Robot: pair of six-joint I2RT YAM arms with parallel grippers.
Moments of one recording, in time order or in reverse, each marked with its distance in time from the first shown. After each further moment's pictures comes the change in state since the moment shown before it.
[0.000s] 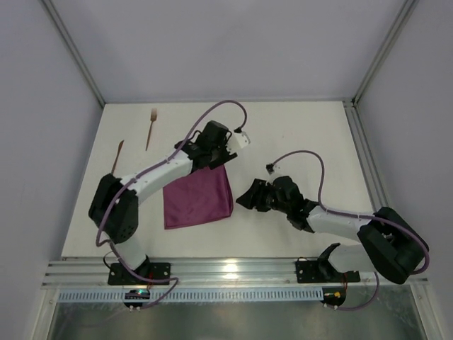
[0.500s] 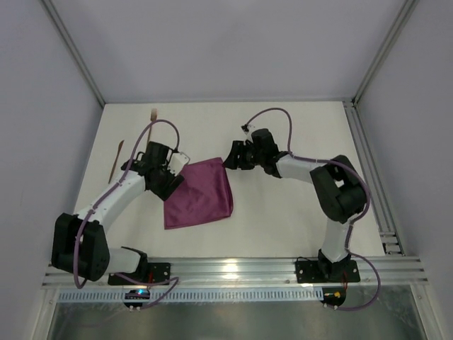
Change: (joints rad) left arm 0.368 -0.431 -0.424 -0.302 0.117 -0.141; right arm -0.198 0.542 0.698 -0.261 -0.181 -0.348
